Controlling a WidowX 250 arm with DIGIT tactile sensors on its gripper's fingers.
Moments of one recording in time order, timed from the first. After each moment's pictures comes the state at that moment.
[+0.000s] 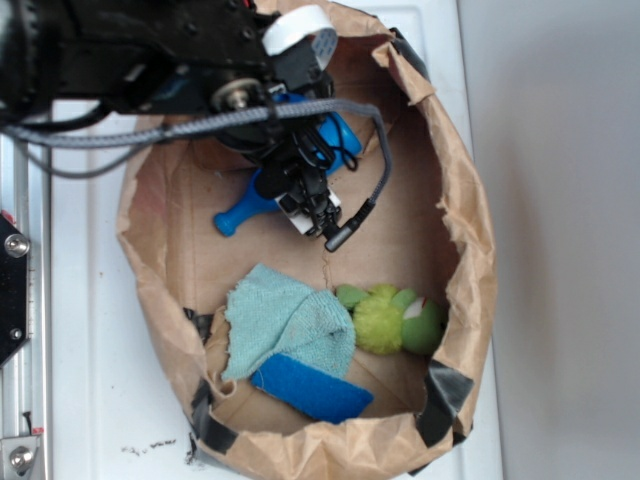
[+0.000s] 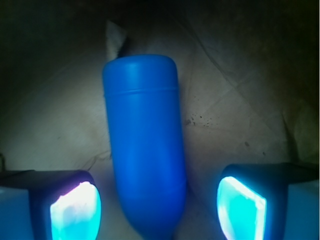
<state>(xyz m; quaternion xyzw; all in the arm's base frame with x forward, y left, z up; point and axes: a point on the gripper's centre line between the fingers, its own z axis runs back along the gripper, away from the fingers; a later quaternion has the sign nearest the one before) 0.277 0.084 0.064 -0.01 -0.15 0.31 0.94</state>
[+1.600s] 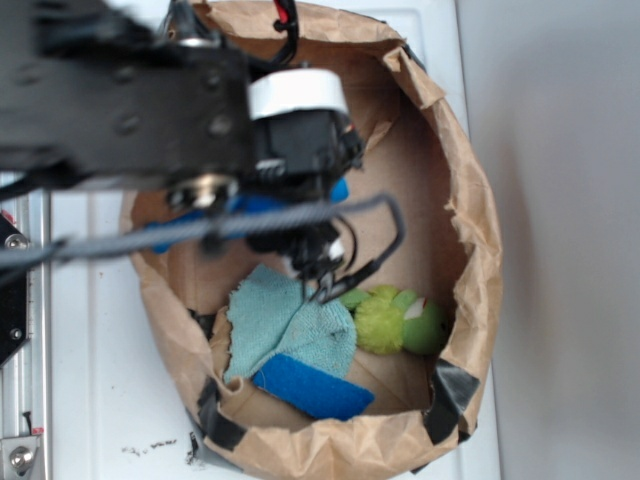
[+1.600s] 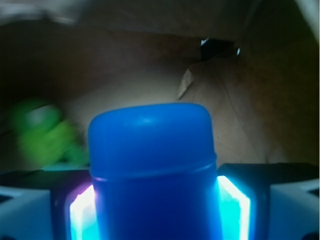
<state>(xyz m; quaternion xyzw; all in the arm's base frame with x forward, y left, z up) 0.274 0.023 0.151 0.02 -0.20 0.16 0.97</state>
